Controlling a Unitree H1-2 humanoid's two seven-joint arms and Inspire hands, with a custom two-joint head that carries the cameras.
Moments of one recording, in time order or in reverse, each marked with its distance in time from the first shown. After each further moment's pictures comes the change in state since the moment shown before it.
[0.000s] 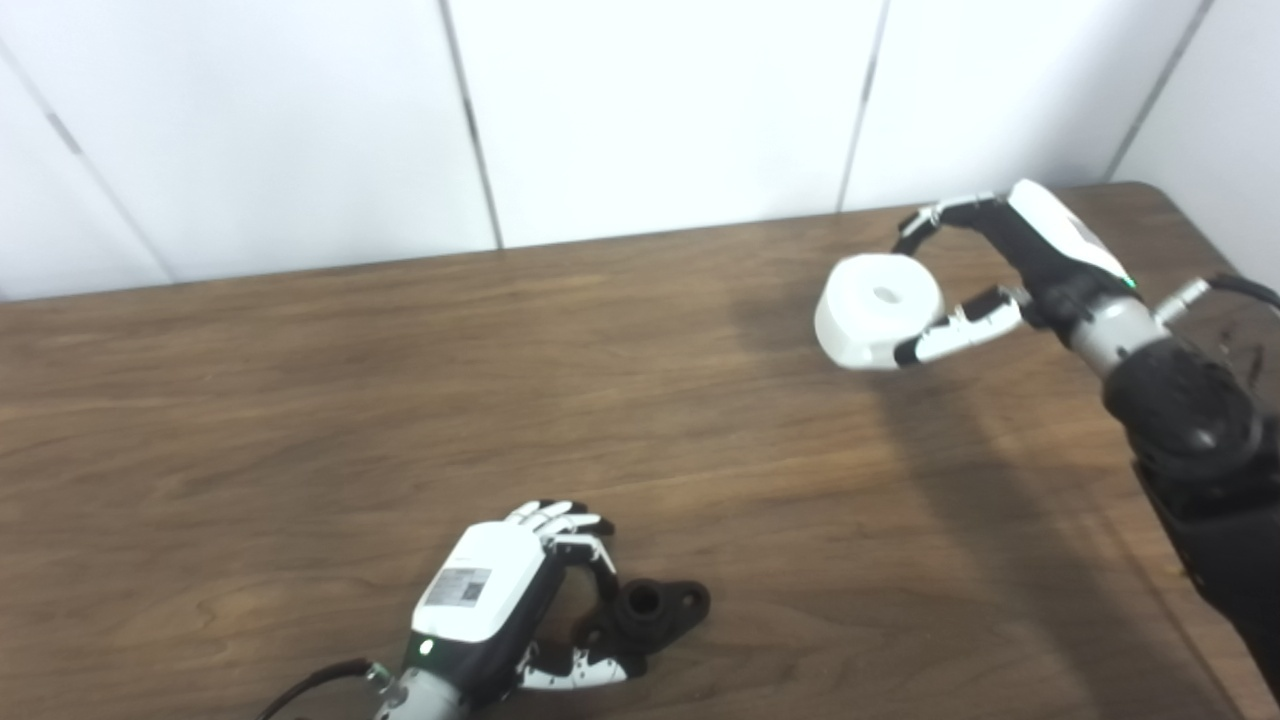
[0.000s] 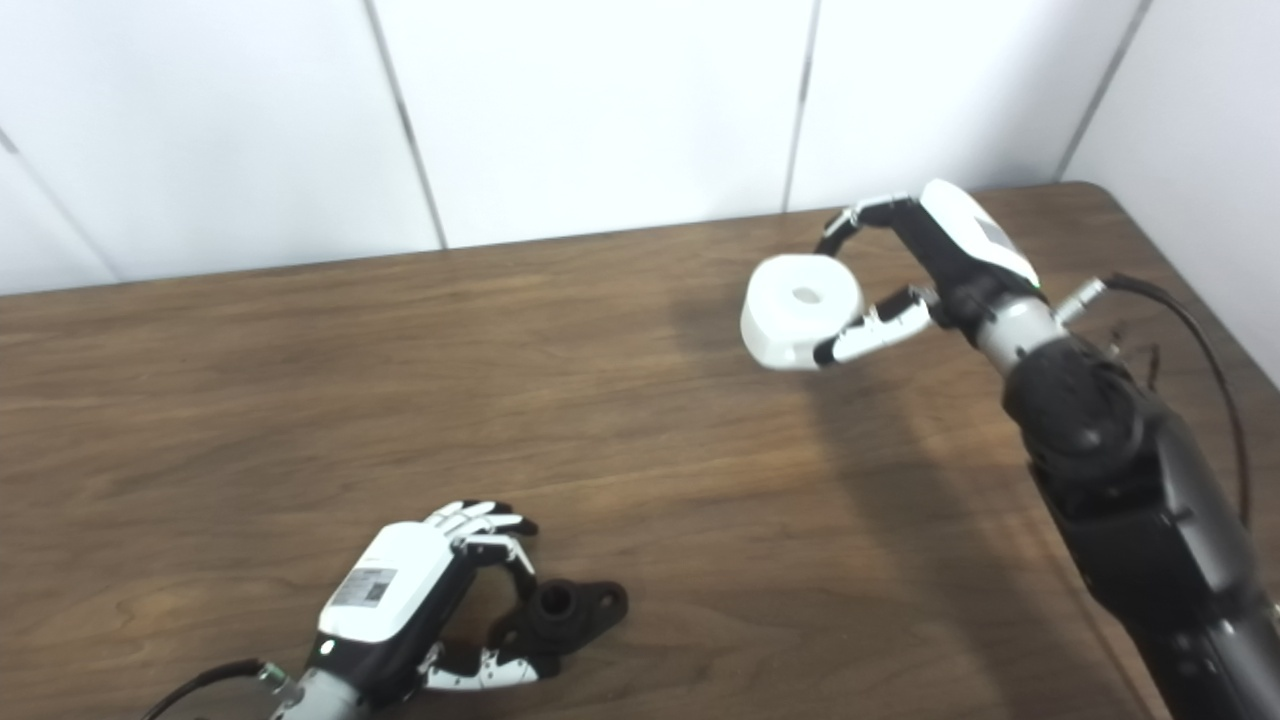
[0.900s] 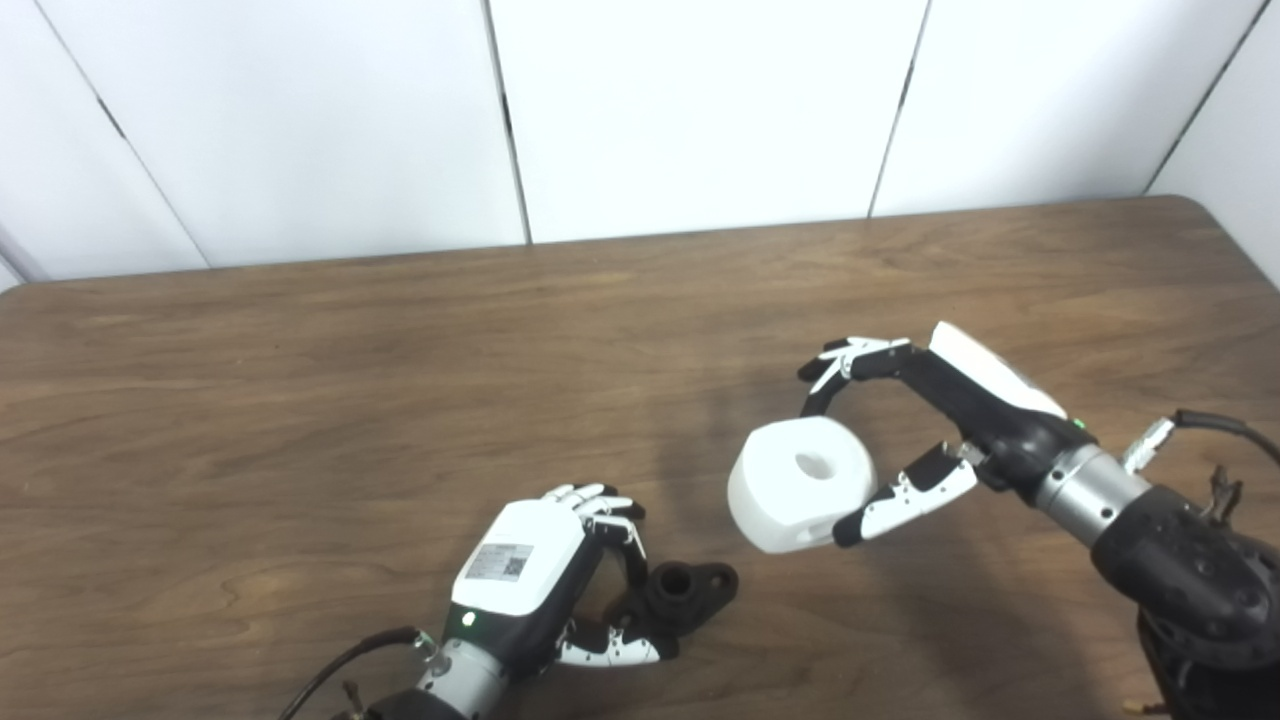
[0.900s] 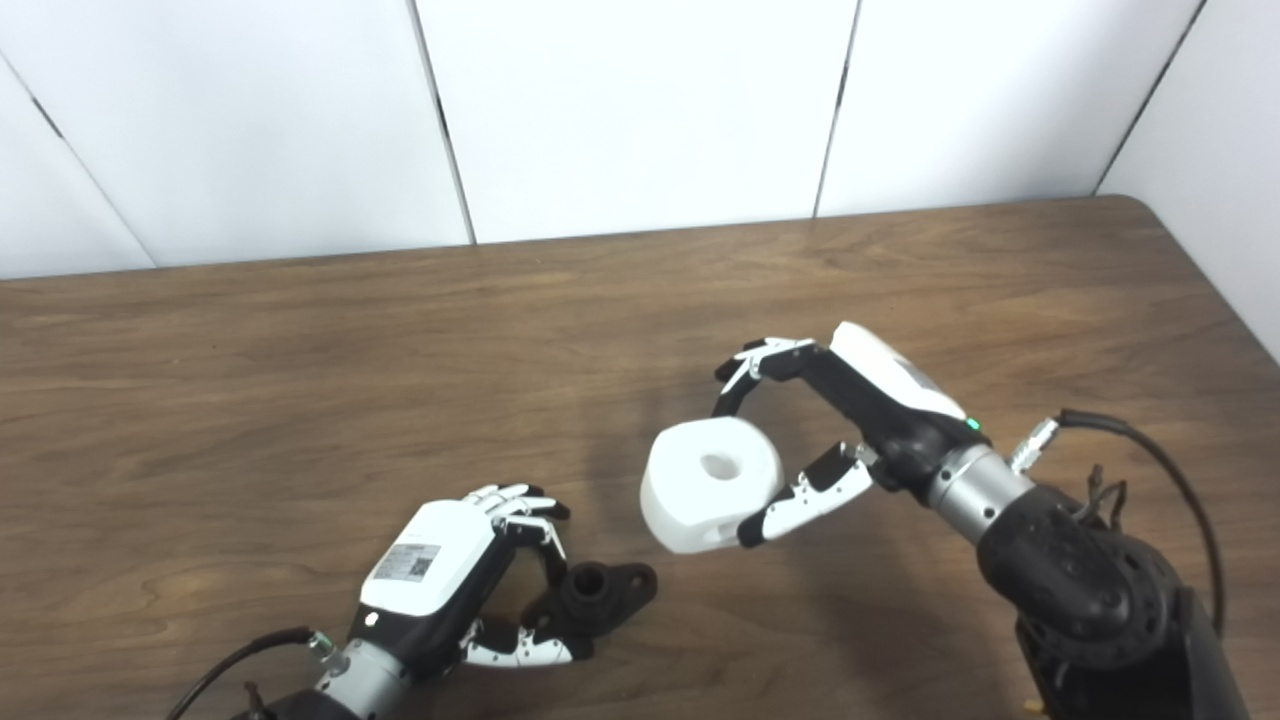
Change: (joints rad) left arm -0.040 -0.033 -0.035 0.020 0.059 0.043 -0.014; right arm 0.162 0.184 0.009 -0.336 -0.040 0.031 0.288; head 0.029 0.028
